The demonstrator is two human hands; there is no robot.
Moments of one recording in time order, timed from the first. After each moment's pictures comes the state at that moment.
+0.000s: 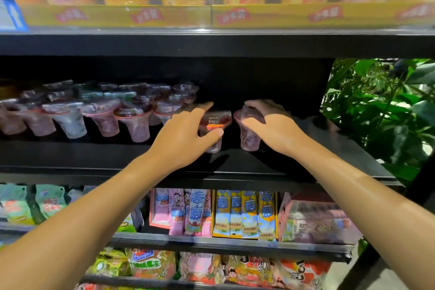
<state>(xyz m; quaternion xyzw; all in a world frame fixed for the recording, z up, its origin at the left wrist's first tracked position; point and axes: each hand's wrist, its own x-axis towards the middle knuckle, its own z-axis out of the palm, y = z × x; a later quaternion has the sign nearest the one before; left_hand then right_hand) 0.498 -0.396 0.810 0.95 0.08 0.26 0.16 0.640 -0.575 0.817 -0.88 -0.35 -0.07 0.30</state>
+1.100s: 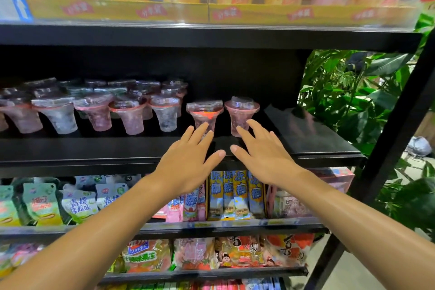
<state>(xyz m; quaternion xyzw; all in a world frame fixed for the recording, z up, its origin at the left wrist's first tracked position) 0.458 -0.422 0.757 0.99 0.04 0.12 0.09 0.552 -0.605 0.764 -0.93 -0.33 -0.06 0.12</state>
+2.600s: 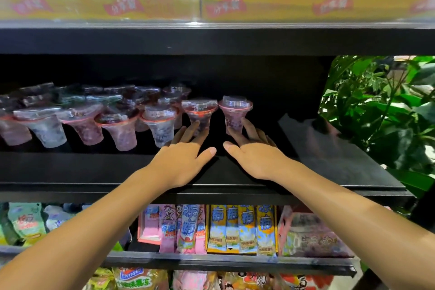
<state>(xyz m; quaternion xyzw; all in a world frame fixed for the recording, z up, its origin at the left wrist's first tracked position) 0.535 -0.381 0.769 0.99 0.11 0.07 0.09 0.642 -0.550 0.770 -0.93 -0.35 0.02 0.13</state>
